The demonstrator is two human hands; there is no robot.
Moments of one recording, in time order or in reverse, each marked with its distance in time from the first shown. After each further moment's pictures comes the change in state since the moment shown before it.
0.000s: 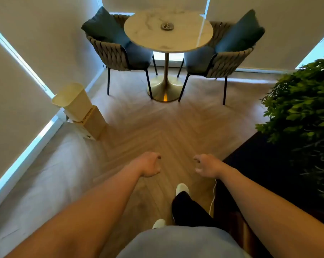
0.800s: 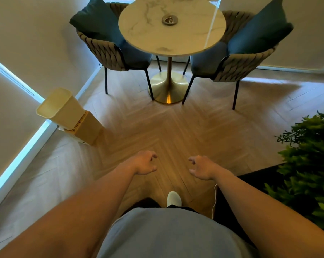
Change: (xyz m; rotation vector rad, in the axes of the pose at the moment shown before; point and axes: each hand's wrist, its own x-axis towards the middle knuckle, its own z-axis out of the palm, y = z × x) left_hand 0.182 0.027 -0.116 -0.106 -0.090 -0.151; right_hand 0.170 0.049 -0.141 0.010 -0.100 -0.027
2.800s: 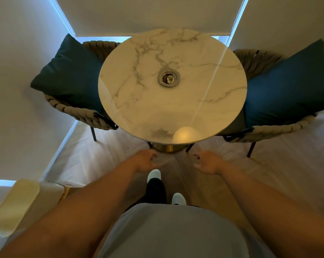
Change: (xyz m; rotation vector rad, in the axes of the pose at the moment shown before) left_hand 0.425 0.014 -0.443 -0.051 -0.032 0.029; right_hand 0.416 -0.017 -0.446 0.074 0.060 -0.028
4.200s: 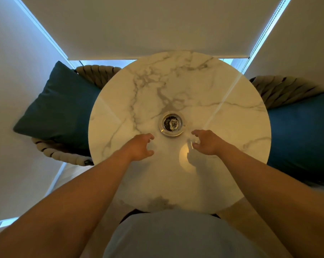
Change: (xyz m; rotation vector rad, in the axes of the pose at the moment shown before) left_hand 0.204 0.020 -0.234 0.001 0.200 -0.041; right_hand 0.228 -0.047 -0.251 -0.070 0.105 -0.082
